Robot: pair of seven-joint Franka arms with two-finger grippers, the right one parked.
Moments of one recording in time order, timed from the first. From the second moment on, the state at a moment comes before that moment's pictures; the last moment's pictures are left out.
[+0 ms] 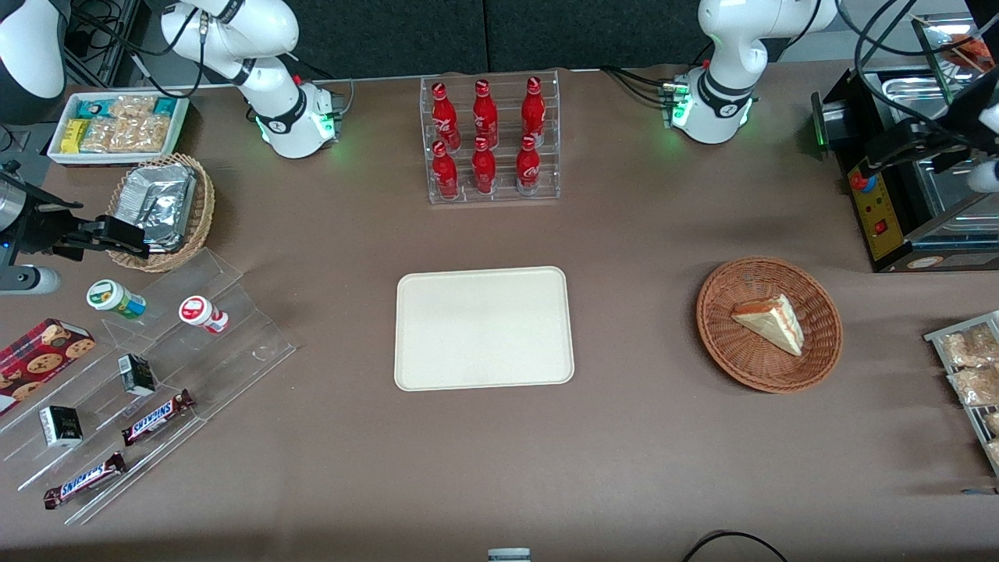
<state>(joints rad) -0.02 -0.05 -0.01 -1.48 -0.03 1.30 -0.08</state>
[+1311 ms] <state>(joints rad) -0.02 0.16 0.00 -1.77 0.05 1.79 -0.70</state>
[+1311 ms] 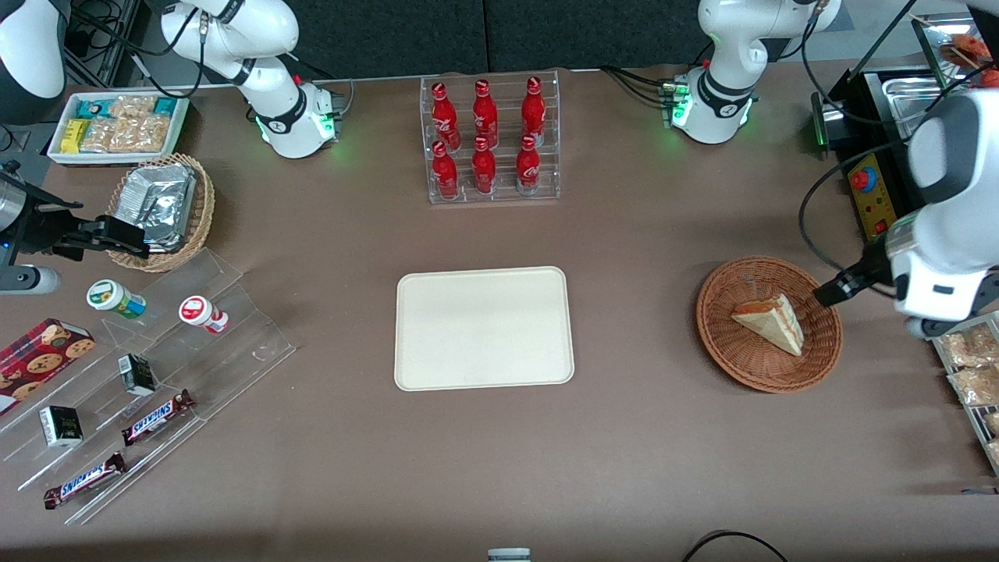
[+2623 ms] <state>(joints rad) 0.02 0.11 0.00 -2.30 0.05 2.47 -1.06</state>
